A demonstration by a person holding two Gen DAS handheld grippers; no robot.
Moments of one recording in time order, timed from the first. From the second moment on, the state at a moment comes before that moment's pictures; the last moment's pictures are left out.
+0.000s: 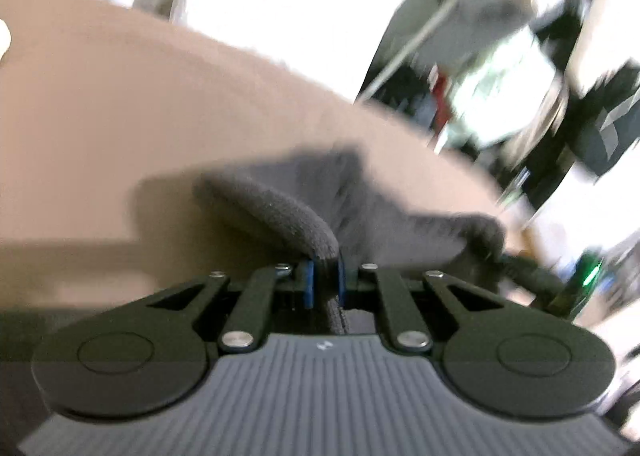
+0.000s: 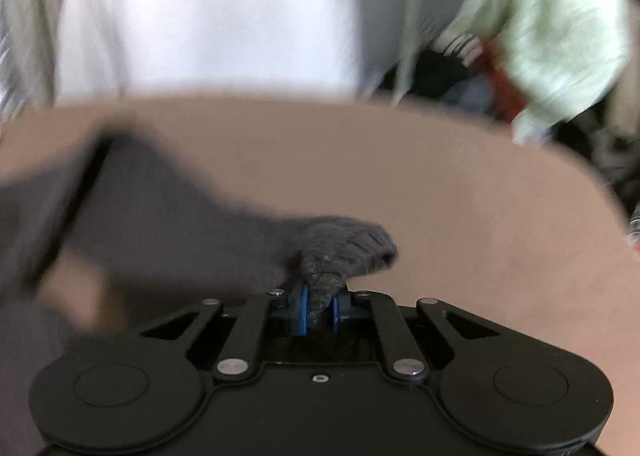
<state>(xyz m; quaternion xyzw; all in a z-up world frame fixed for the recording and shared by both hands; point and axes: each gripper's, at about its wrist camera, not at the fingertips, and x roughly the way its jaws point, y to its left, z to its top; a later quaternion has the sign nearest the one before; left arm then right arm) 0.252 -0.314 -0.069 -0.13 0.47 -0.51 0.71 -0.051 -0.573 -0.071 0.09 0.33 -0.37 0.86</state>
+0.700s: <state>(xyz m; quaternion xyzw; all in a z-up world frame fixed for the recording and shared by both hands) 0.386 -0.231 -0.188 -0.39 0.60 -0.32 0.63 -0.038 -0.608 -0.095 0.08 0.38 -0.40 0.83</state>
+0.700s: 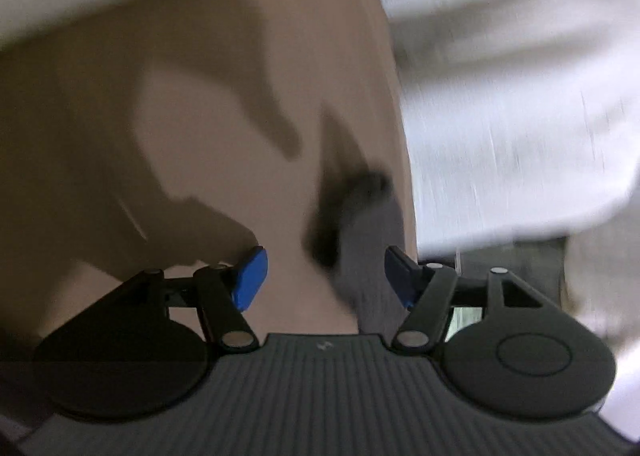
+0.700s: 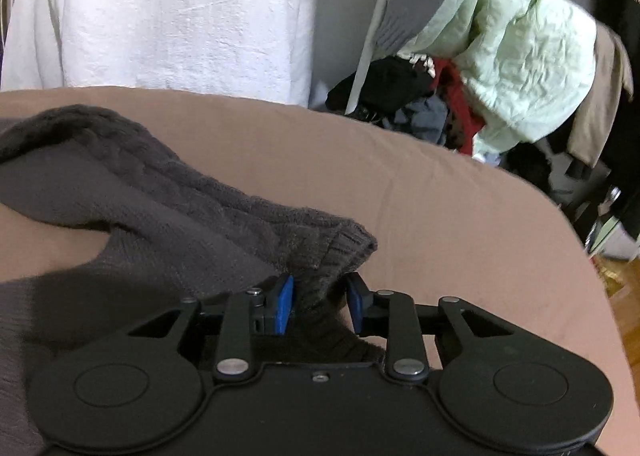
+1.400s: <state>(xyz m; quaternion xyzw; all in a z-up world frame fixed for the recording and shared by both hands) 0.279 -0.366 -0.082 0.30 0.22 -0.41 0.83 -0.056 -0.622 -0.104 0.19 0.36 -0.36 0.84</state>
